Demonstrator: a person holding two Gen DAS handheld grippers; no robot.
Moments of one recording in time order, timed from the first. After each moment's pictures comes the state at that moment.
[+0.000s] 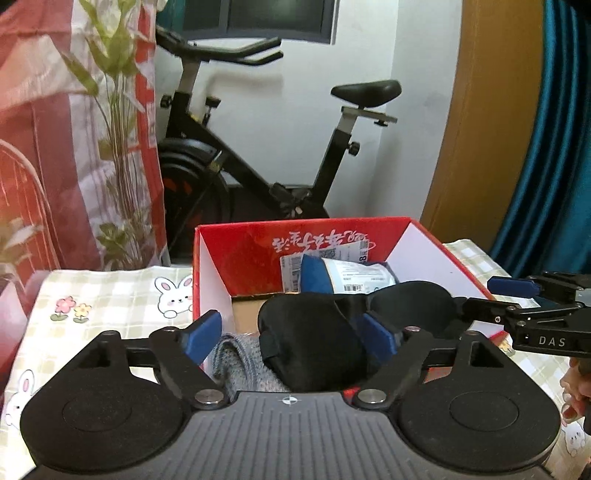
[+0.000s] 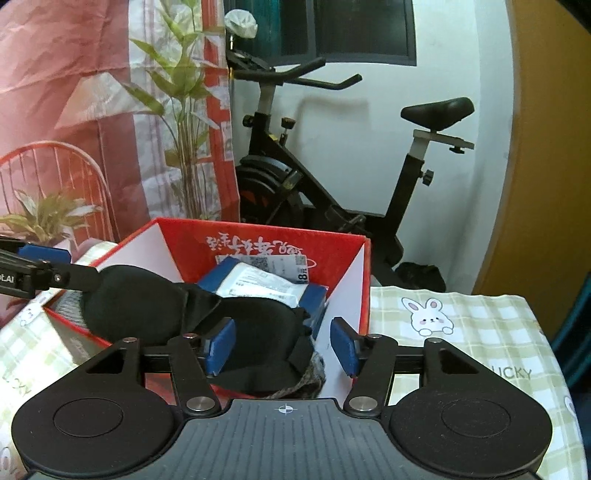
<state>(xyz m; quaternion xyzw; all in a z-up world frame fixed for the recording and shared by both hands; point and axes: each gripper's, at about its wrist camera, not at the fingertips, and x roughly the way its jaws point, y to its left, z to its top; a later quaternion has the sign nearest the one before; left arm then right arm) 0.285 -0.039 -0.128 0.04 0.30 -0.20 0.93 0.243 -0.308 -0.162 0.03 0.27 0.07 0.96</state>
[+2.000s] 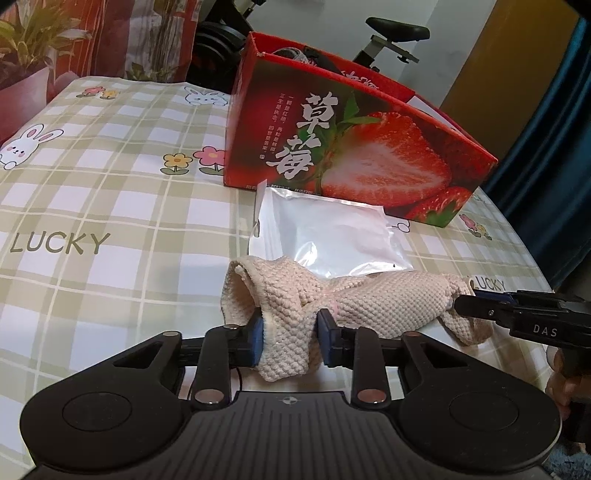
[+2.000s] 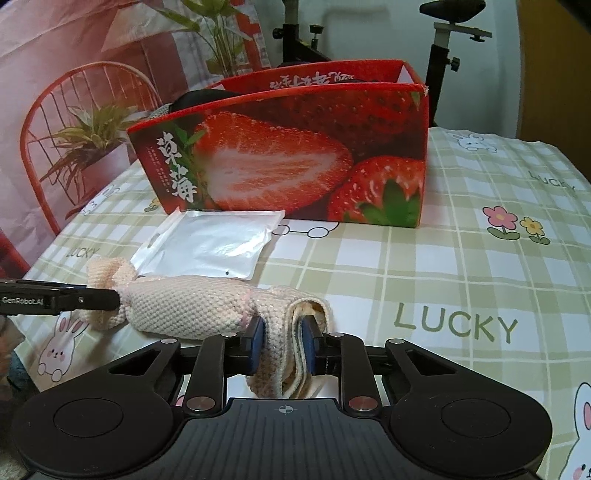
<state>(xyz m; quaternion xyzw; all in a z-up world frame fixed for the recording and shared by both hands) 0.153 0.021 -0.255 -0.07 0.42 -0.20 0.88 0.110 -0.275 -0.259 0.08 0.39 0.13 0.91</state>
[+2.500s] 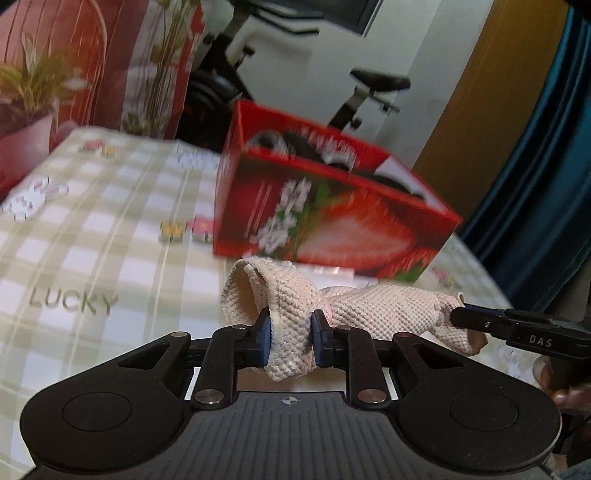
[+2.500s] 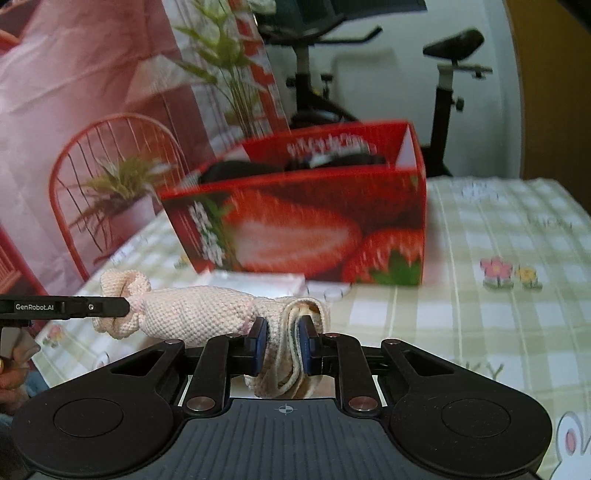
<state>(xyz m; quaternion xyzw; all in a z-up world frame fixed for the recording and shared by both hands) 0.139 0.034 -0.203 -0.10 0.34 -0.21 0.91 0.098 -0.287 -0.213 0.11 0.31 0.15 0.93</state>
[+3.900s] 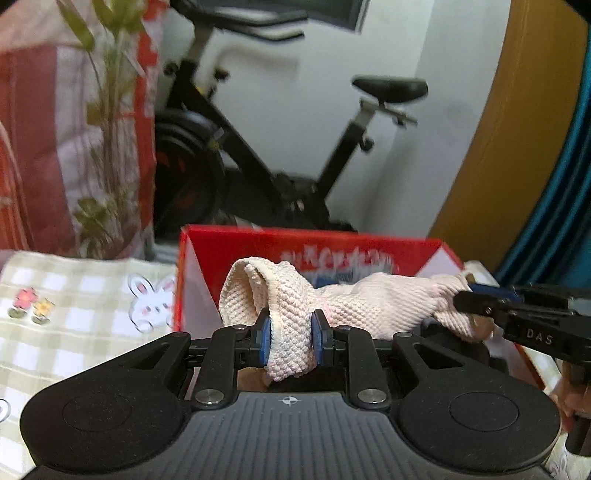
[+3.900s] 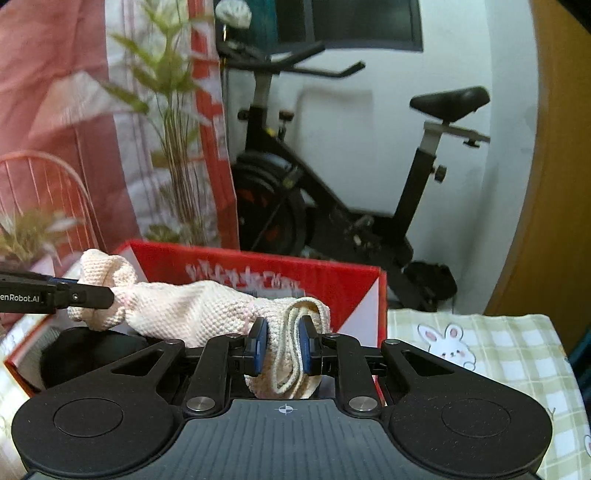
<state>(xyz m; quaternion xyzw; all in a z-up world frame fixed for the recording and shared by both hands) 0.369 -0.046 -0.156 -0.03 0.35 -0.21 0.91 0.339 -0.310 -0.168 0.03 0.29 0.07 0.95</state>
